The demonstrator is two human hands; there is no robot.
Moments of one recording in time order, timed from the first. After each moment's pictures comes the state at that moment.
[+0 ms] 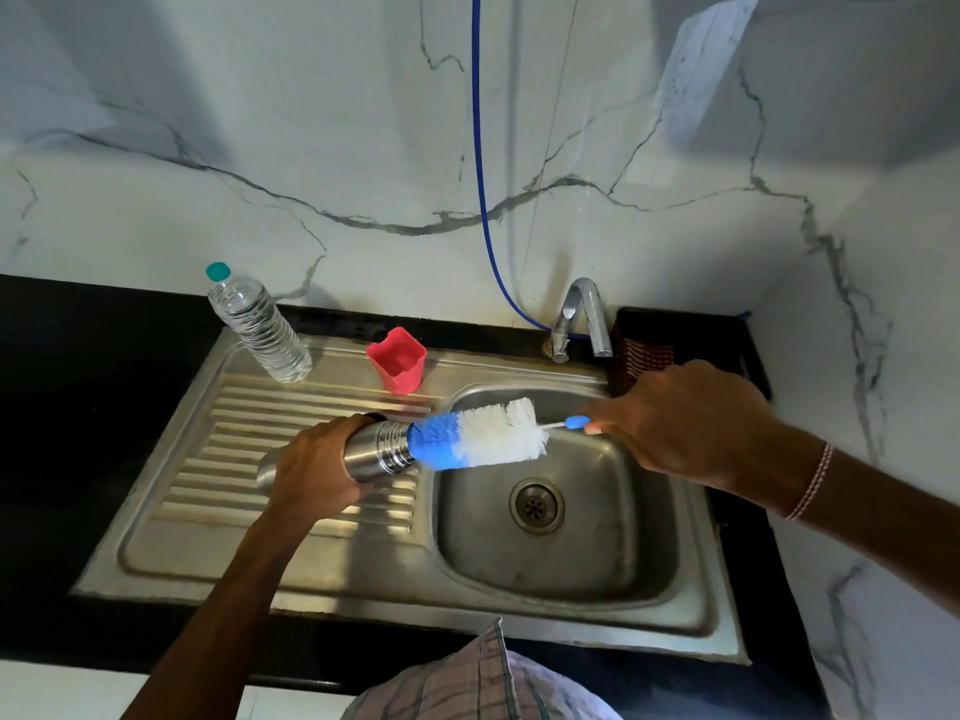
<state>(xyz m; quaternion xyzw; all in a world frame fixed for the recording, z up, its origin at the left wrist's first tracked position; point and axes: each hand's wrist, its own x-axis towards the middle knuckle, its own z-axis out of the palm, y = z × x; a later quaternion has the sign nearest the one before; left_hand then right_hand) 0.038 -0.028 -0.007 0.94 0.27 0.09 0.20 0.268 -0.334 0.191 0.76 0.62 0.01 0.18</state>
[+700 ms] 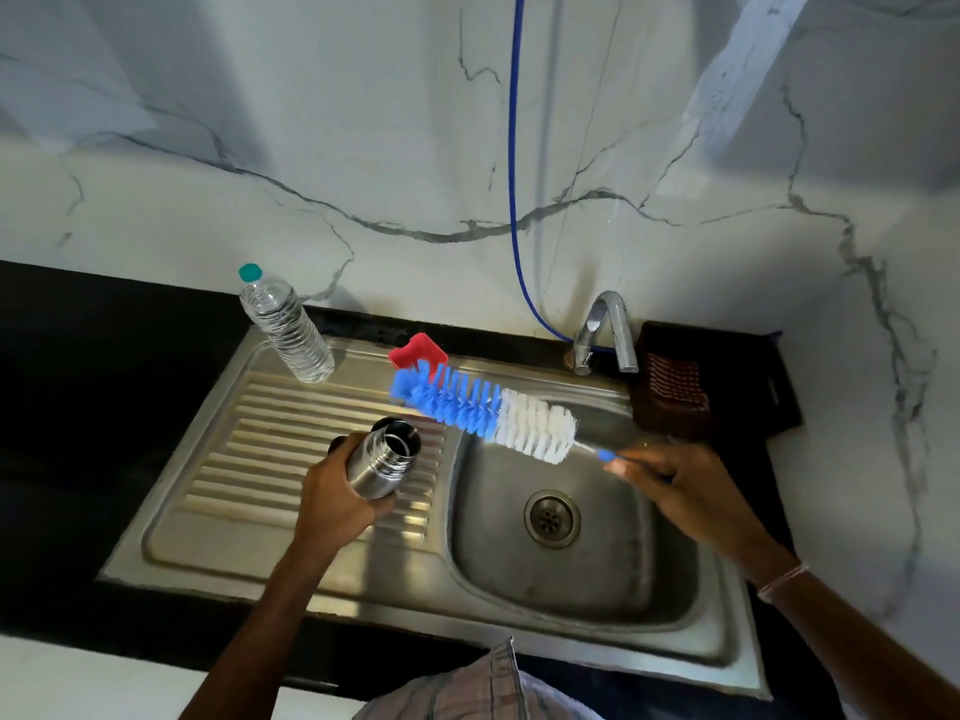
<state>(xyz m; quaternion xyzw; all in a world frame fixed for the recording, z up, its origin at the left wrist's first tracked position) 0.017 -0.047 -0.035 0.83 0.35 0.19 0.39 0.277 -0.366 0.070 0.87 0.34 -0.18 -0.31</state>
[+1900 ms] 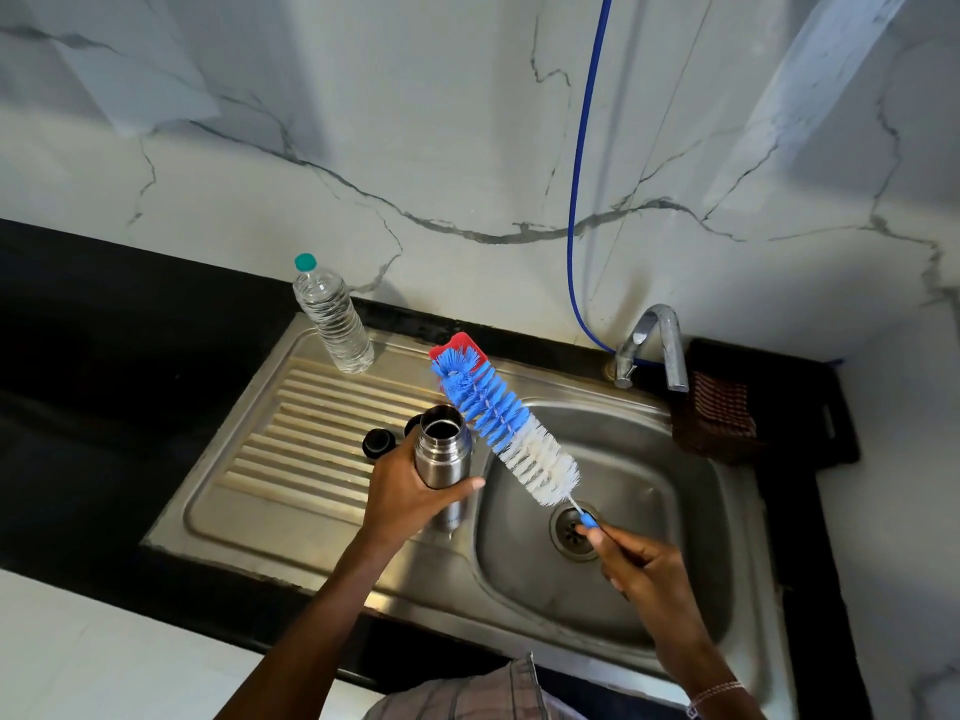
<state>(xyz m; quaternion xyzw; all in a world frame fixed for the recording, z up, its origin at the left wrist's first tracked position) 0.046 -0.079 -0.020 0.77 0.35 0.24 0.47 0.187 -0.341 -0.002 0.76 0.17 -0.27 -0.56</state>
